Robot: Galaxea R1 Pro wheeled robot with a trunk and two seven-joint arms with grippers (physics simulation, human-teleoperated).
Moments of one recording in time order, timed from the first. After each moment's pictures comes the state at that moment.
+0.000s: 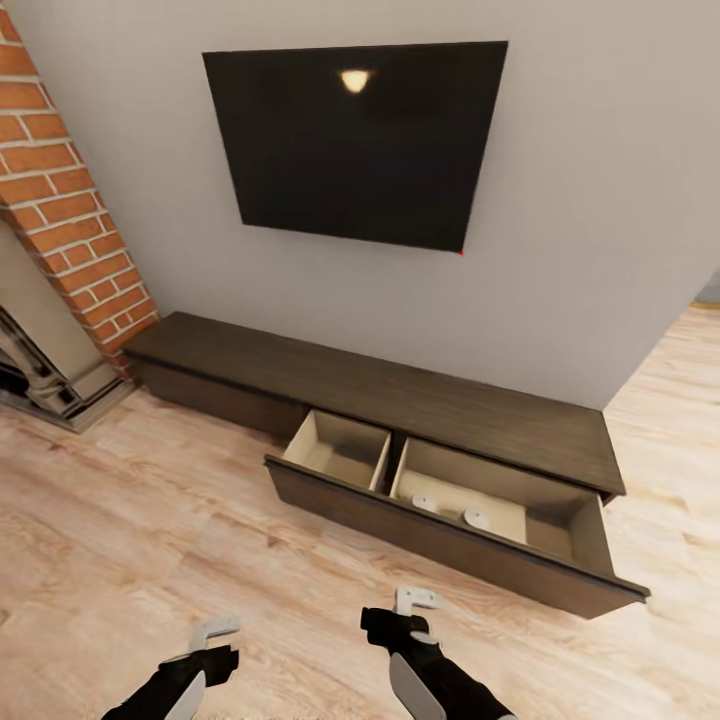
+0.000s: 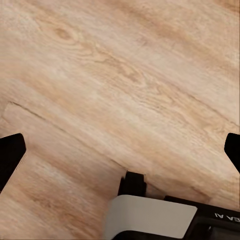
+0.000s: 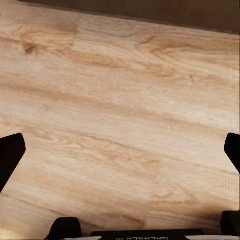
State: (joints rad) left arm -0.46 0.07 -0.14 -0.39 0.31 0.21 0.18; right arm -0.48 0.17 0.59 -0.54 -0.69 0.09 -0.36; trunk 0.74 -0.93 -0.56
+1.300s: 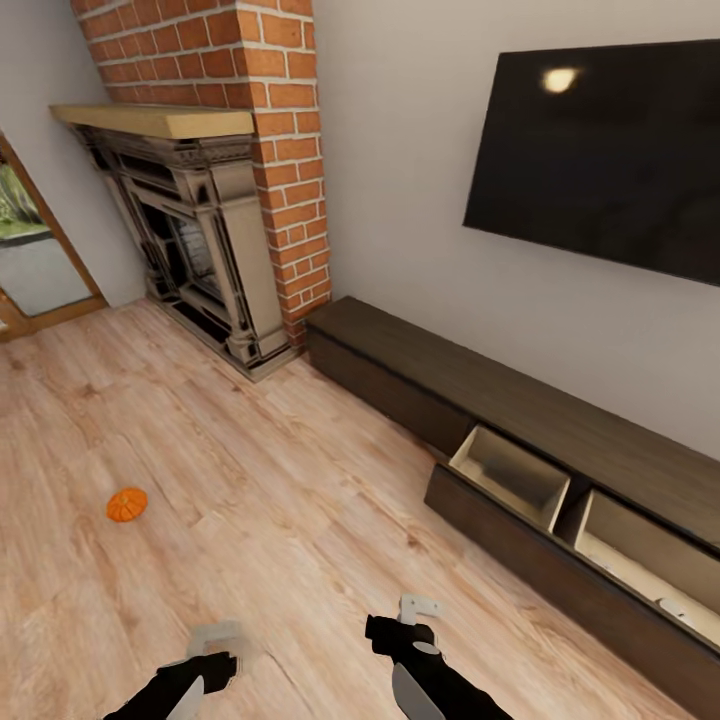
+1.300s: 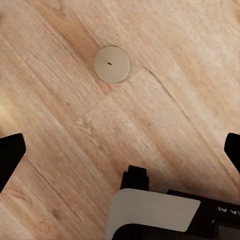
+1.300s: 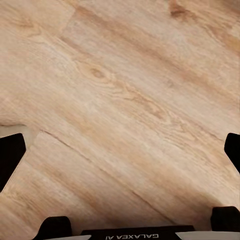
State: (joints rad) left arm -0.46 0.07 -0.14 -0.36 0.31 0.21 0.18; right arm -0.48 0.17 0.61 -0.48 -0.69 0.04 -0.36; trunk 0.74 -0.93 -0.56
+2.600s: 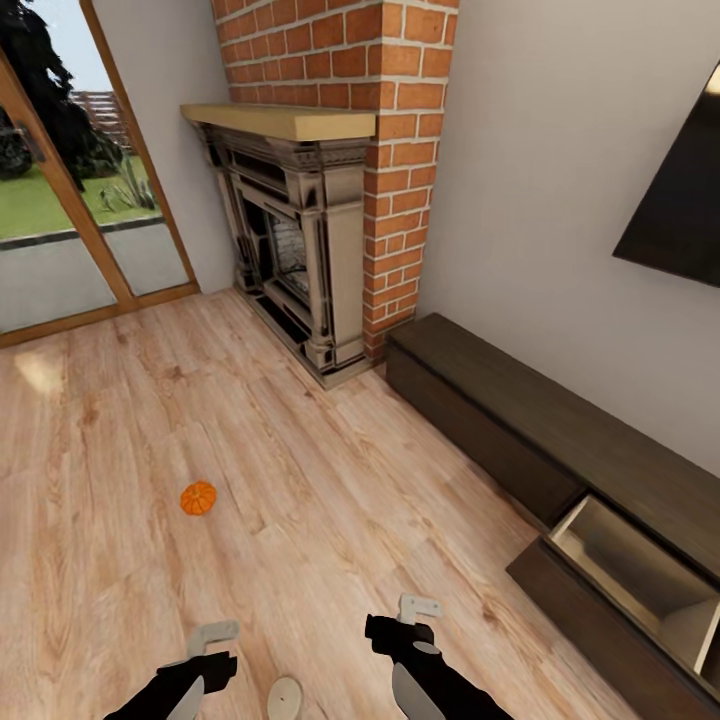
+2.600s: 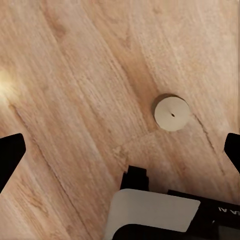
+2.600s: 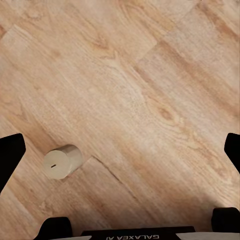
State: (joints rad) left arm -0.46 0.07 -0.14 -0.36 0.30 0.21 0.18; right arm -0.48 0.17 0.61 -0.49 -0.69 0.04 -0.36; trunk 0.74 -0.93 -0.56
